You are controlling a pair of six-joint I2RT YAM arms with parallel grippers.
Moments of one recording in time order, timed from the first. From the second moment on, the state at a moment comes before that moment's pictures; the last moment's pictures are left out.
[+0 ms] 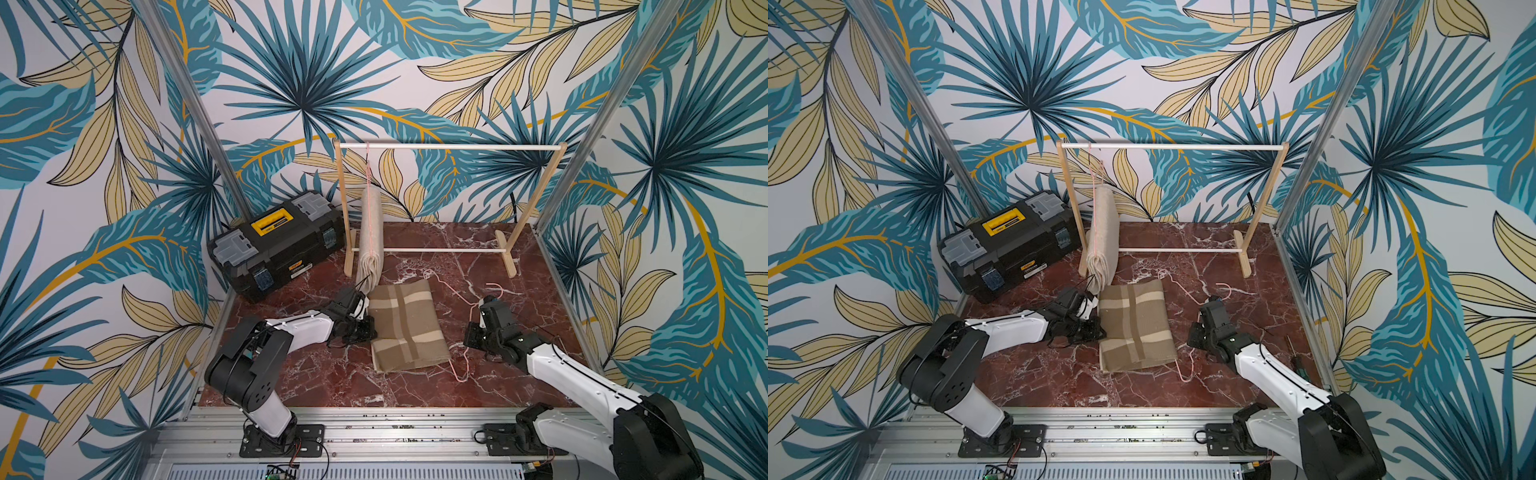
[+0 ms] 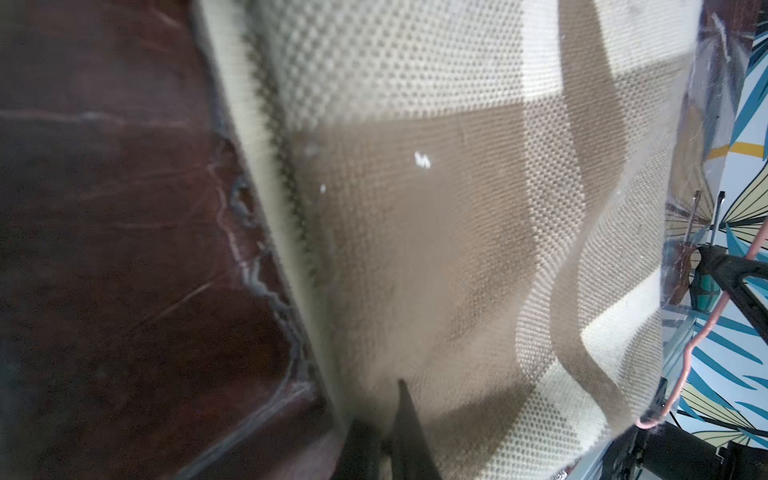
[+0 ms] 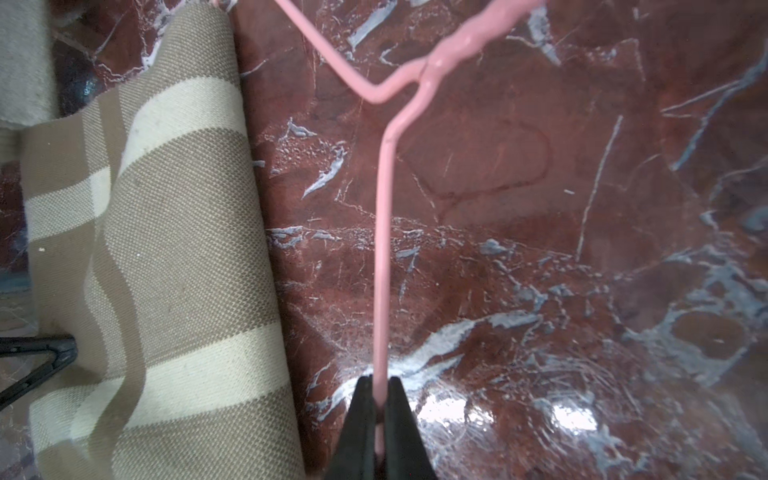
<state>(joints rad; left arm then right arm) -0.47 1.63 0.77 -0.21 0.40 -0.59 0.52 1.13 0.53 -0.33 0.04 0.62</state>
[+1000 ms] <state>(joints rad) -0.74 1.19 0.72 -0.39 0.15 -0.77 0.52 1.20 0.59 -0.31 0.06 0.56</state>
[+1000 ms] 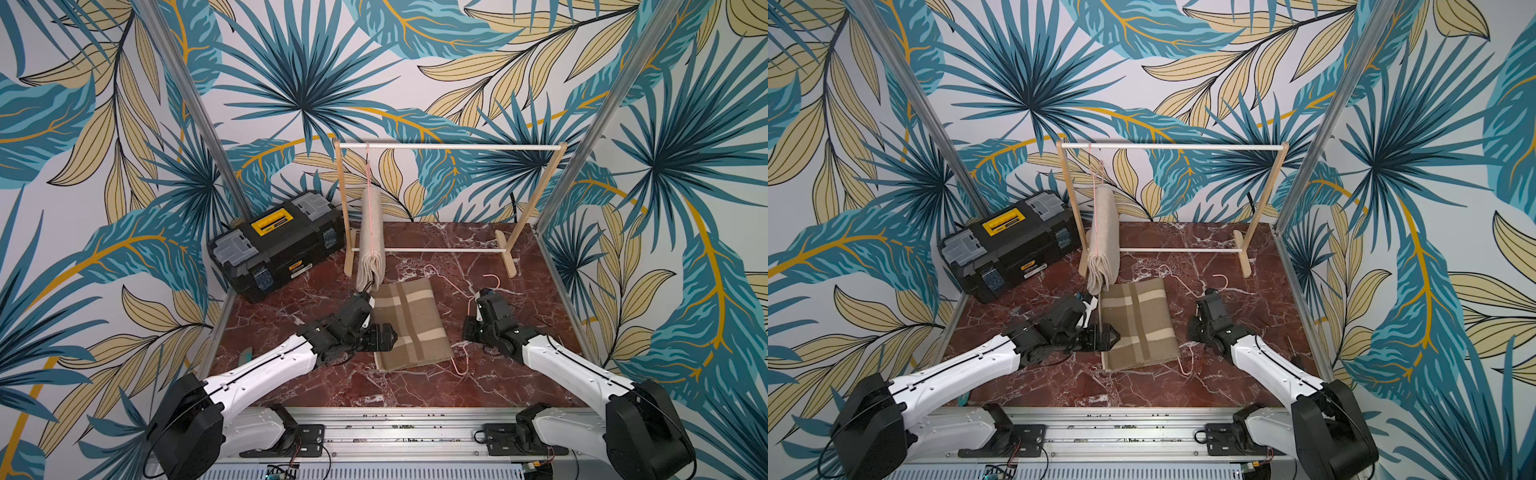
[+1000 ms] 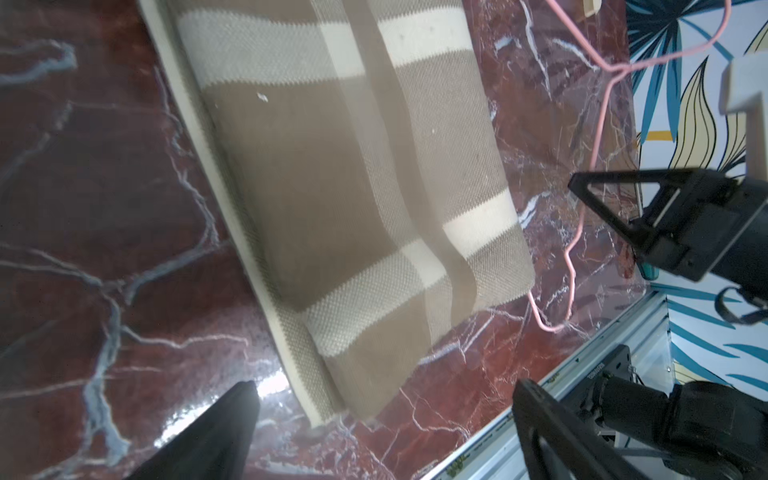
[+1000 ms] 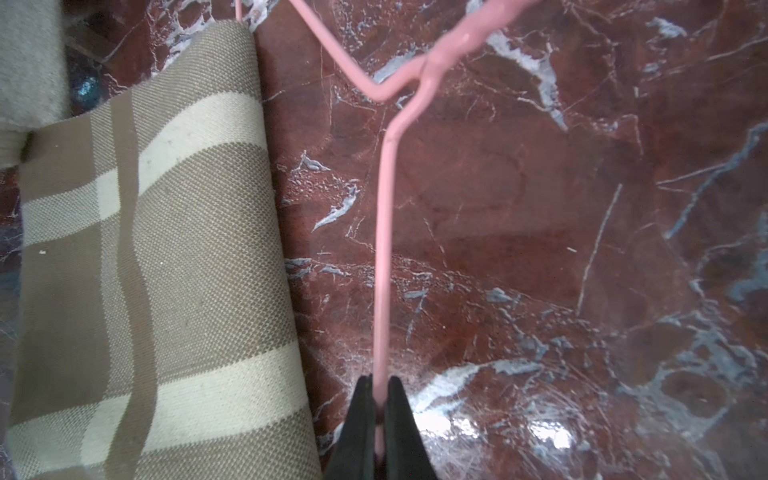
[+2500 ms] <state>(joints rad) -0.89 1.50 0.69 -0.24 0.08 -0.93 0.52 1.21 0.60 -0.31 0.04 0.53</state>
